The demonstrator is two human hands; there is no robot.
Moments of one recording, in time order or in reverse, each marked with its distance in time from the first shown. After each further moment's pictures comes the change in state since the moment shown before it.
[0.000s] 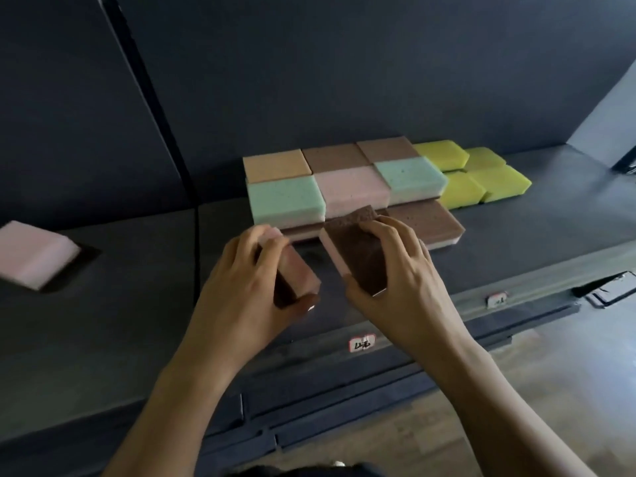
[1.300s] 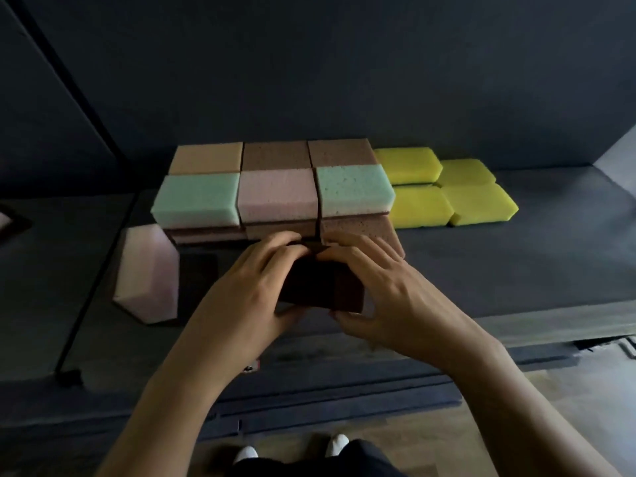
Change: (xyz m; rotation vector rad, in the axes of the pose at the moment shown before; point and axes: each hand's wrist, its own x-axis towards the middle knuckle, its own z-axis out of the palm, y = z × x) left_hand 0.052 0.116 0.066 -0.068 -0.024 -0.004; right_hand 0.045 0.138 -0.065 0.084 -0.375 -0.507
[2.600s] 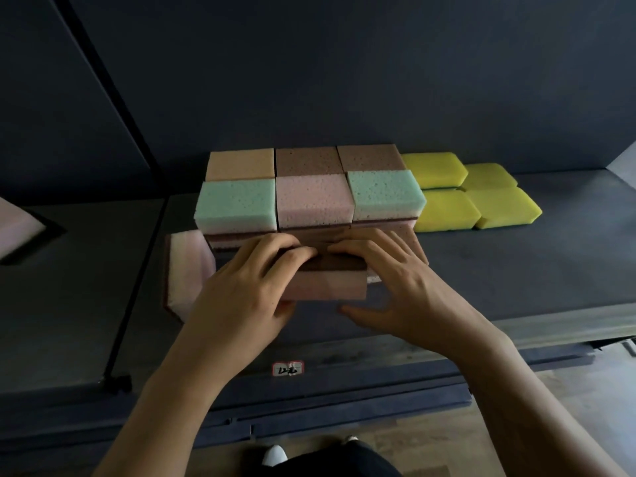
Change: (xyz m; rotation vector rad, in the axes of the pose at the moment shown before) left_hand -0.017 -0.039 -0.034 0.164 0.071 0.122; right_hand 0.027 -0.020 0.016 0.007 0.037 0.000
